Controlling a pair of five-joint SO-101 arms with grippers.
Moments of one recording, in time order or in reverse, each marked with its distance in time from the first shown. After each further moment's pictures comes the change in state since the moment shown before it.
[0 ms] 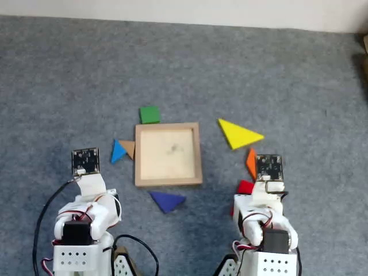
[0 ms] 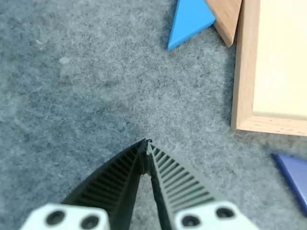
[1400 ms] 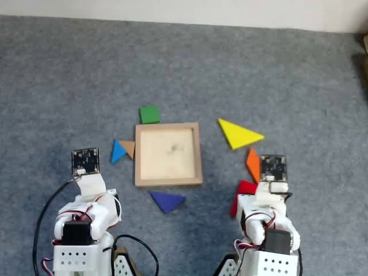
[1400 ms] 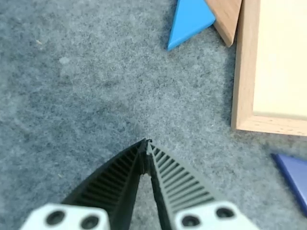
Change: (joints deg) left arm 0.0 0.0 0.0 0.0 0.0; right arm 3.0 0.0 0.0 0.0 3.3
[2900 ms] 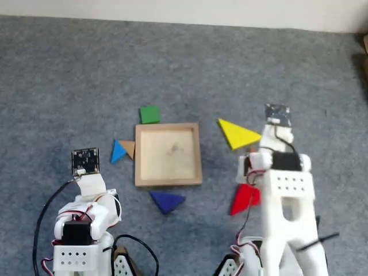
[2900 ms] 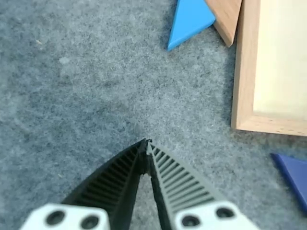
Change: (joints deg) left arm 0.0 0.0 0.0 0.0 0.0; right arm -7.2 68.1 -48.1 1.2 -16.8
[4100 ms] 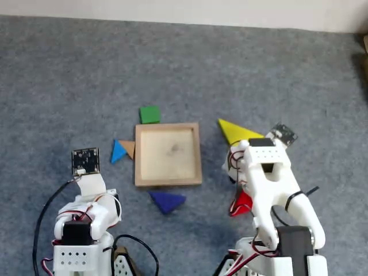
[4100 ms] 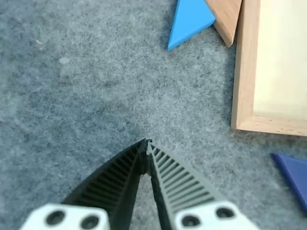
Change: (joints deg) left arm 0.0 0.0 0.0 0.0 0.0; right arm -3.5 24.1 -1.5 -10.9 -39.2
